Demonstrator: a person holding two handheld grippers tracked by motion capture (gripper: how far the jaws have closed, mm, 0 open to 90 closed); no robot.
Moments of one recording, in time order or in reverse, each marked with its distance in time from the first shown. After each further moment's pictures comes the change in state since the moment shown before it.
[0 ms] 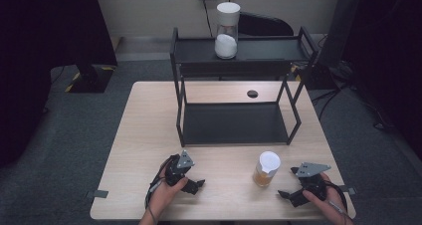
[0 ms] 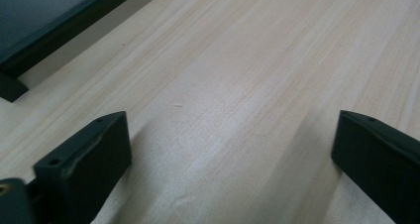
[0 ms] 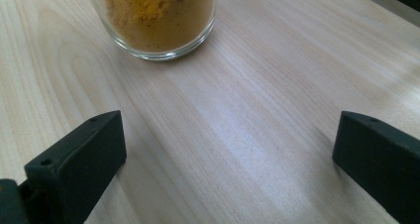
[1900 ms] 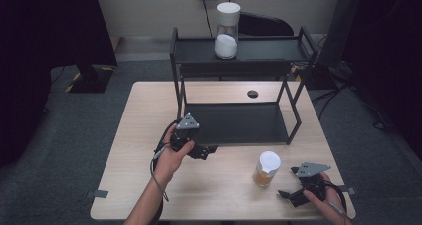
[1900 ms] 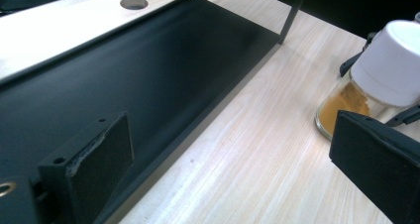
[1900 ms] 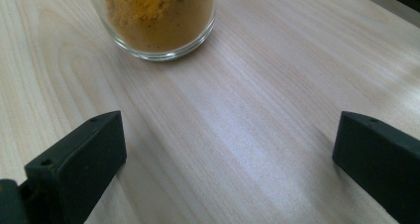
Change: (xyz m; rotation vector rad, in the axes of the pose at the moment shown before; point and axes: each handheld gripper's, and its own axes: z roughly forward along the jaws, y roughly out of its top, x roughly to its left) left arm 0.034 0.075 -0.029 -0.199 -0.096 -0.086; right arm 0.000 0.000 0.000 -0.002 0.001 0.000
